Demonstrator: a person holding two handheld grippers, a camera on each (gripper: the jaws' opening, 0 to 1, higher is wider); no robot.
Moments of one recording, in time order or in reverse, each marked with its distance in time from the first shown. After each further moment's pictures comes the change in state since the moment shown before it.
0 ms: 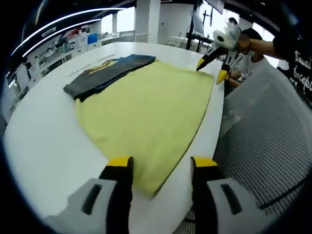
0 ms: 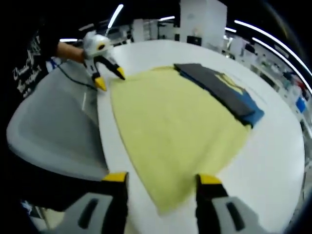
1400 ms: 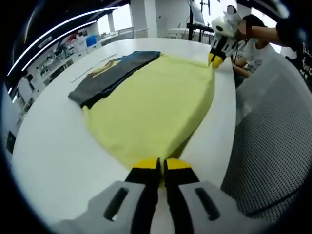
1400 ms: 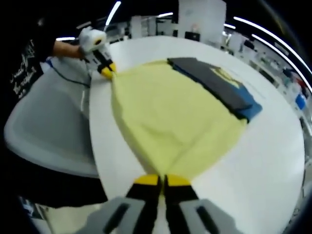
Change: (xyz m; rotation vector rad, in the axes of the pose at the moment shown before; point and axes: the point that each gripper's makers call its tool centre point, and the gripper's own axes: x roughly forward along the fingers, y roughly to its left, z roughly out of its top) left arm 0.004 0.029 0.000 0.093 0.072 0.081; right arm 0.004 -0.021 -0.006 0.035 0.019 -0.008
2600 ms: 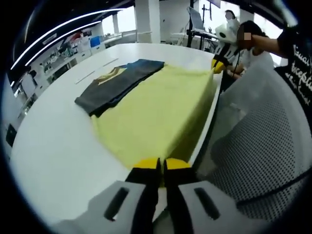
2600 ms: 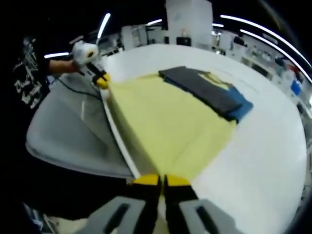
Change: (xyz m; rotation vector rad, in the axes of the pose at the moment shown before) left arm -0.047 -0.037 0.003 -0.050 -0.027 0.008; right arm -0.038 0.048 -0.003 0.107 -0.068 0.015
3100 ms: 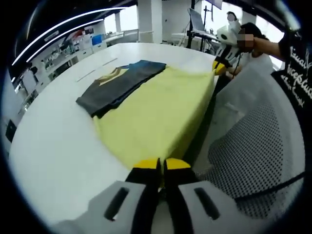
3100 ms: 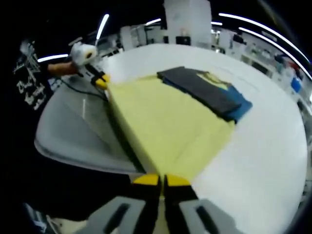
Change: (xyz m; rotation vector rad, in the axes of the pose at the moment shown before) left arm -0.016 -0.023 0.001 -0.030 0.005 0.000; right arm -0.011 0.013 -0.009 0.019 0.007 0.013
